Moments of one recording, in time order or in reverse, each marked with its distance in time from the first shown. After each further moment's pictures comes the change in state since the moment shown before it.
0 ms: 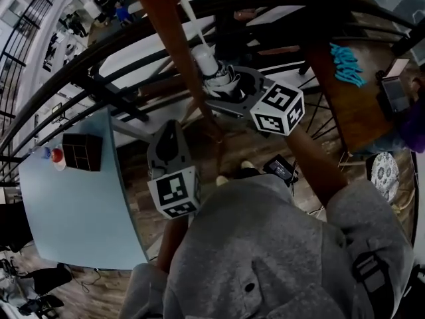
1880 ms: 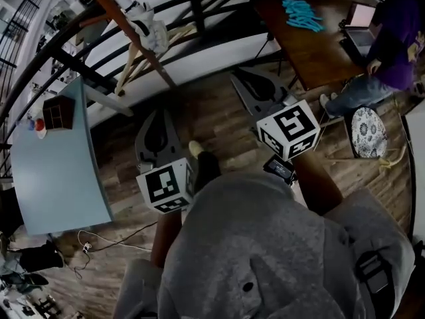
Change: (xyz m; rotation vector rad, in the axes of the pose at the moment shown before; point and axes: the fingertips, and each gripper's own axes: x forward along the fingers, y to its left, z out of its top) left arm -0.208 -0.205 -0.020 0.030 -0.050 -0.032; right arm -0.323 0.140 -0.054 -0.070 -0.045 -0.480
